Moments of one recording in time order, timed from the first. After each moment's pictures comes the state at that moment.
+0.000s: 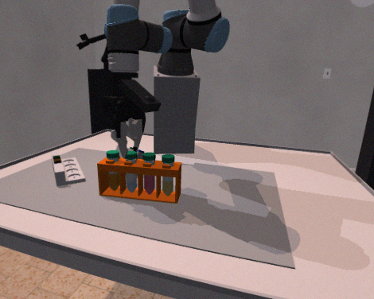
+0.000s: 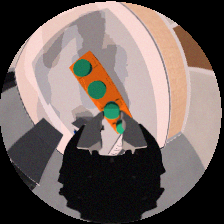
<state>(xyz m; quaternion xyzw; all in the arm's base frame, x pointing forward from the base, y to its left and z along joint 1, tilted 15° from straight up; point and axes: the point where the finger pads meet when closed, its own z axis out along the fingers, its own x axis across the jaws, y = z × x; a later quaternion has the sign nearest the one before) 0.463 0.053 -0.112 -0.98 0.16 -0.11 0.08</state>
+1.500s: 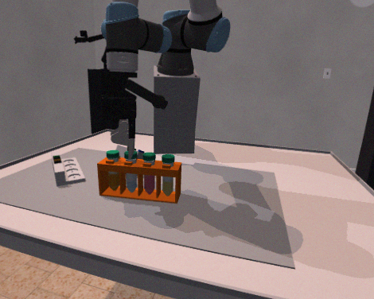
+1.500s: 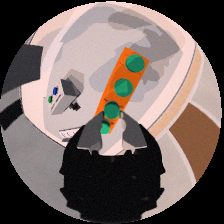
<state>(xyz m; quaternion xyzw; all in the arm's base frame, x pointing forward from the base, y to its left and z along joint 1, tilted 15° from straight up) 0.464 0.053 -0.111 -0.94 -0.31 -0.13 0.01</state>
